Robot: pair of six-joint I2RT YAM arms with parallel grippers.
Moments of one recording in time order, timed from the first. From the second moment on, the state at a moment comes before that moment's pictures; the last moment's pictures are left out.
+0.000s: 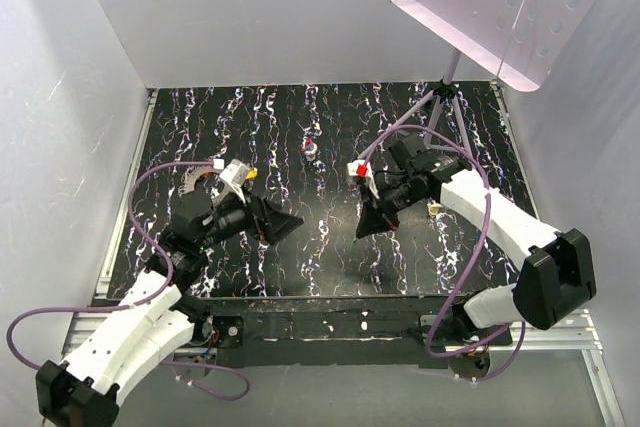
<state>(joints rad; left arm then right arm) -0.47 0.67 0.54 -0.03 0.50 -0.51 0.58 1.39 1.12 -0.89 -0.97 -0.68</state>
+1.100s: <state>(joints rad) -0.55 0.55 0.34 0.26 0.39 -0.54 0.53 1.37 1.05 -0.87 -1.06 -0.76</state>
